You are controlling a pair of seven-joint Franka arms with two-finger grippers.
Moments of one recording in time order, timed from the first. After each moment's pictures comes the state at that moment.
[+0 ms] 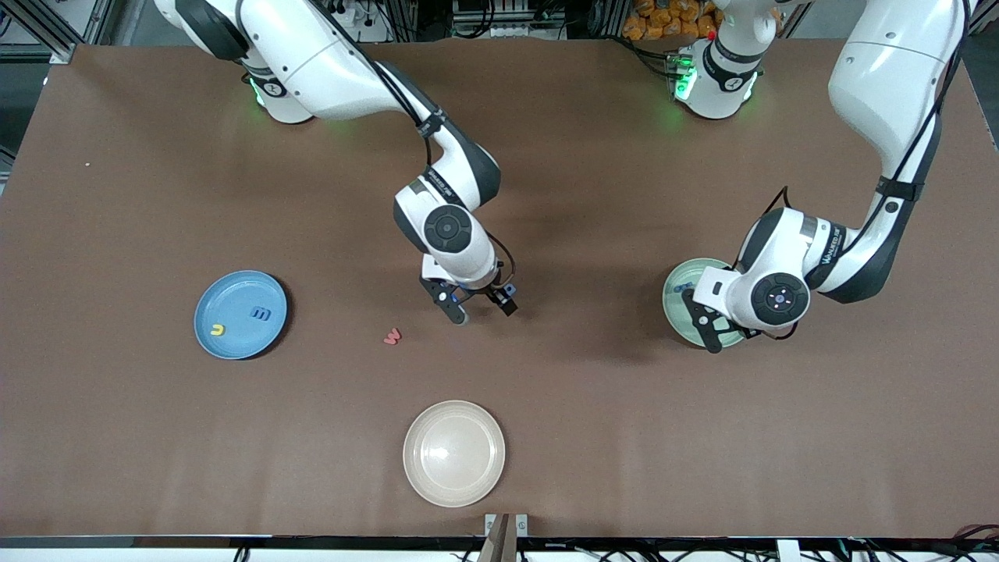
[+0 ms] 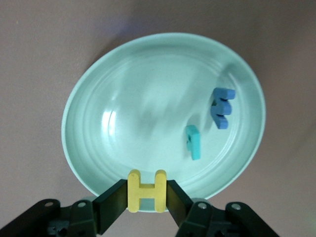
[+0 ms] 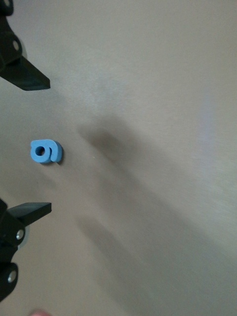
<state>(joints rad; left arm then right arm) 0.16 0.59 -0.41 -1.76 0.42 1.97 0.74 0.65 0.81 0.11 -1.45 0.09 2.33 1.55</state>
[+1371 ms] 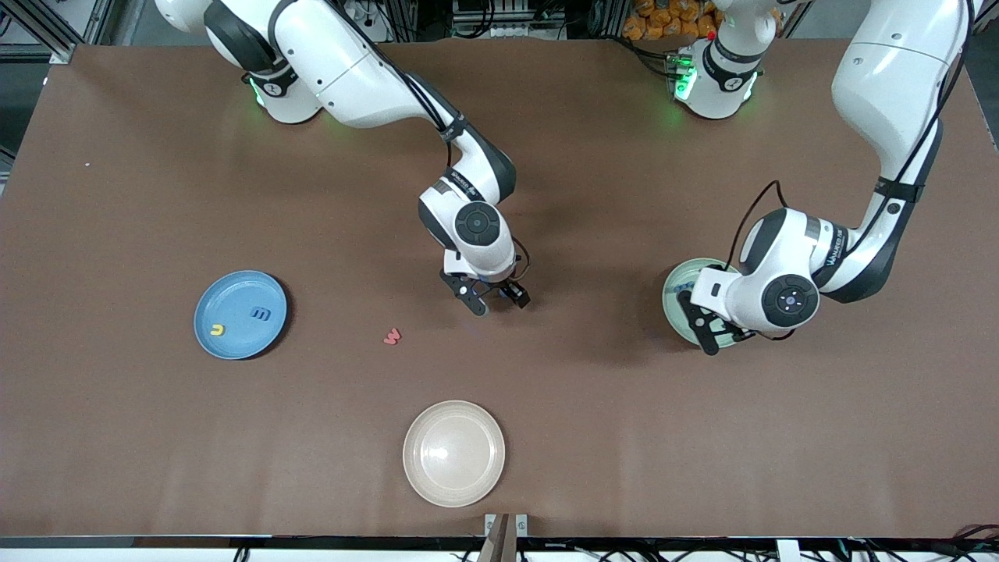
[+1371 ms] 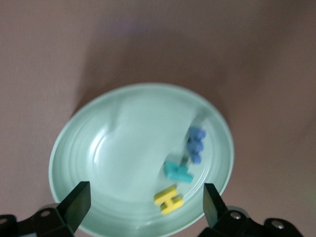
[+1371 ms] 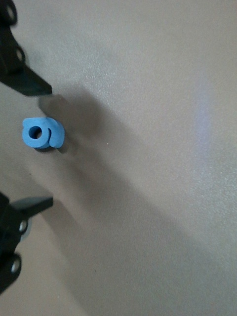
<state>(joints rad) 0.18 0.59 -0.46 -1.74 0.27 1.98 0.73 0.71 0.87 0.08 -1.43 0.05 2.34 1.57</state>
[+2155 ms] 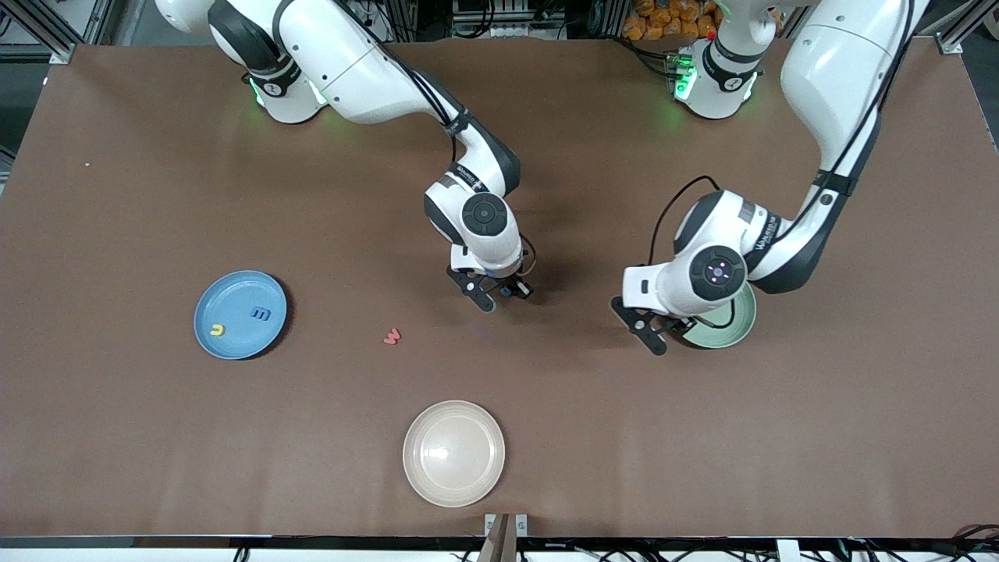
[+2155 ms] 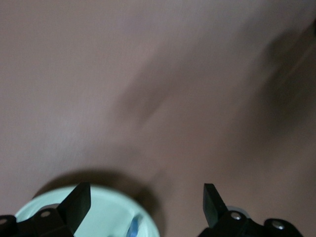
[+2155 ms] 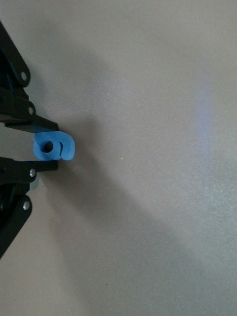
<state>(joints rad) -0.01 0.59 -0.47 -1.70 0.24 2.12 0.28 0.73 0.87 0.08 -1.42 0.02 2.37 1.59</state>
